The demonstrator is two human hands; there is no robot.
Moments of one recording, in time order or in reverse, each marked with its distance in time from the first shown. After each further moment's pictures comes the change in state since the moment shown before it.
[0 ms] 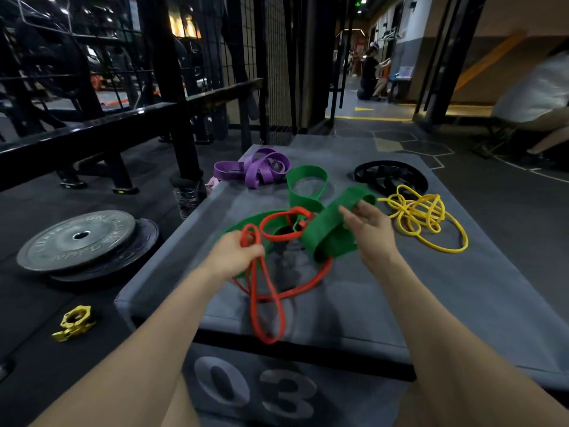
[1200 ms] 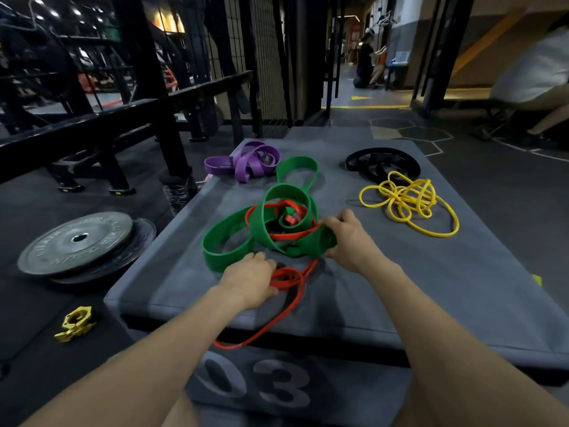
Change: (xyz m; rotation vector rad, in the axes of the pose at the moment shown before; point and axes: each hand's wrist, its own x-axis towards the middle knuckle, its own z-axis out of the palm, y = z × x) left_hand -0.029 0.006 0.053 1.094 -0.276 0.275; right_hand -0.014 0.013 -0.024 -1.173 -0.460 -0.218
